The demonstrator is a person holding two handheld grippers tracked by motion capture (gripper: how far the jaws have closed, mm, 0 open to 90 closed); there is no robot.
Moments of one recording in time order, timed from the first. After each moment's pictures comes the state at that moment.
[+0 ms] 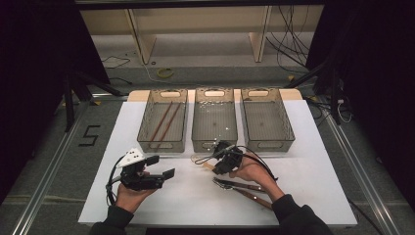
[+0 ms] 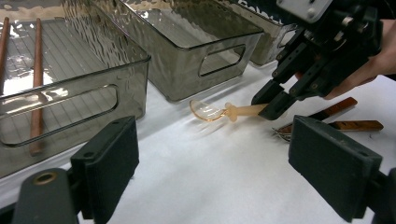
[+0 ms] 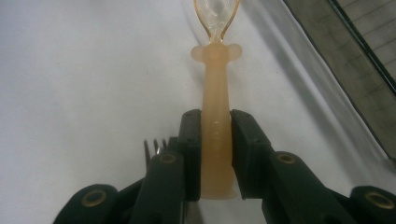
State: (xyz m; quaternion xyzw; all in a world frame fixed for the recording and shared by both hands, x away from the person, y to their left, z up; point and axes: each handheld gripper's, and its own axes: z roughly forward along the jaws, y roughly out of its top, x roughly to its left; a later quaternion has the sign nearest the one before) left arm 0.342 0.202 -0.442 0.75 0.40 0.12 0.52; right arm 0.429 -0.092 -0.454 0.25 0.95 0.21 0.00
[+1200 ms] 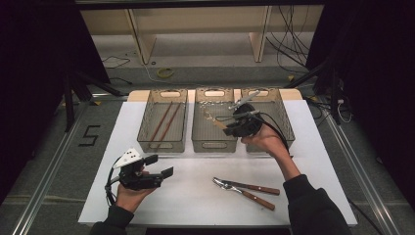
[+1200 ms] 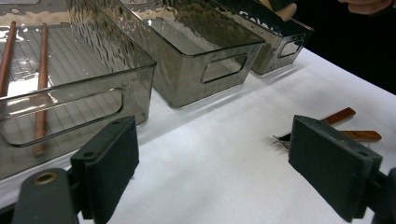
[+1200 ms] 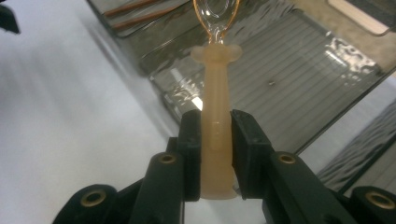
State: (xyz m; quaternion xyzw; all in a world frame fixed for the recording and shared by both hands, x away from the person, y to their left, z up) left arm 0.343 0.207 -0.445 0.73 0.40 0.12 0.54; right arm 0.472 -0.140 -0.361 0.31 0.89 0.33 0.10
